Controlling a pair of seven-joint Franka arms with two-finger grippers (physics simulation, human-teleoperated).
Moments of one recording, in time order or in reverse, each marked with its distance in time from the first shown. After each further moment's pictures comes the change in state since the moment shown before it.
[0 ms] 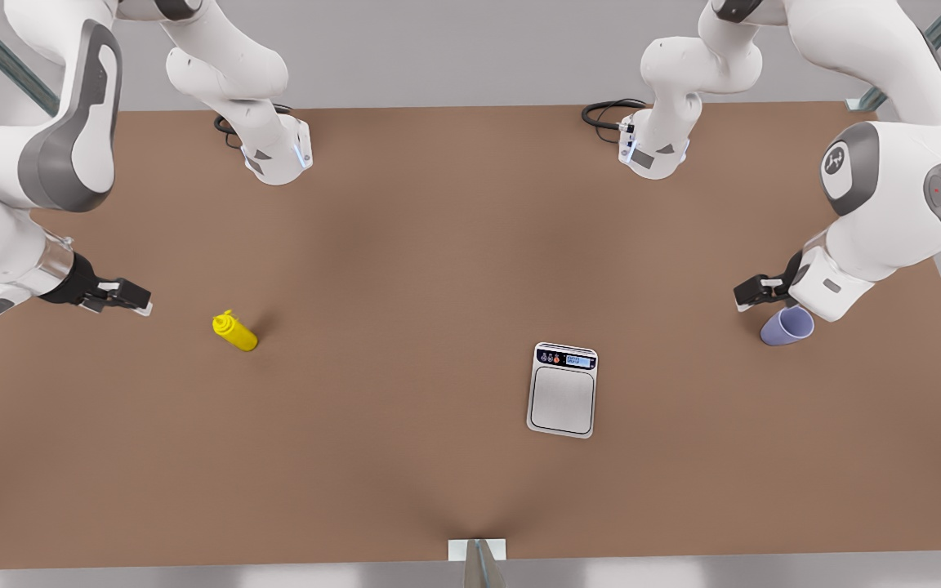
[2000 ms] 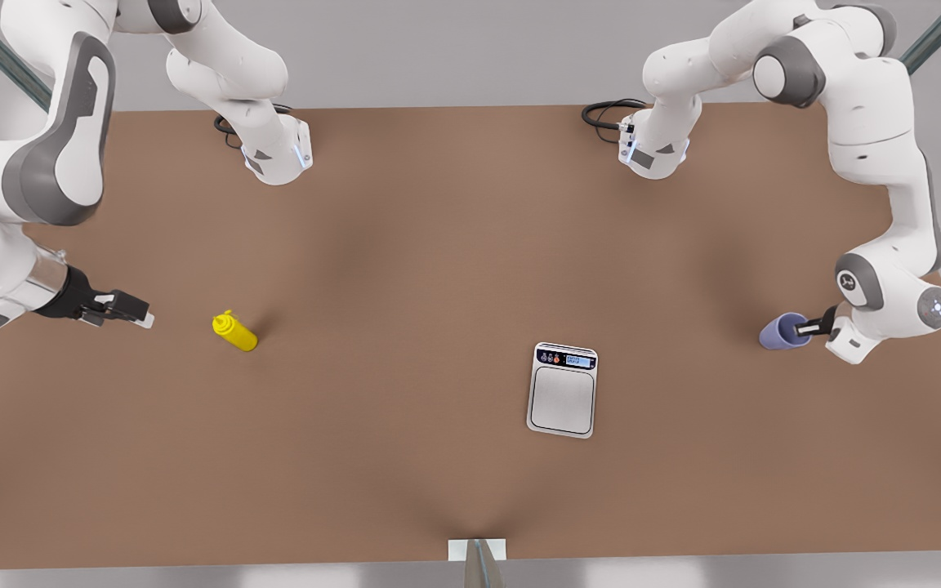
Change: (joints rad) left arm 0.342 0.318 0.112 -0.412 0.029 0.545 0.363; right arm -0.010 0.064 -0.006 0.074 0.069 -0.005 -0.030
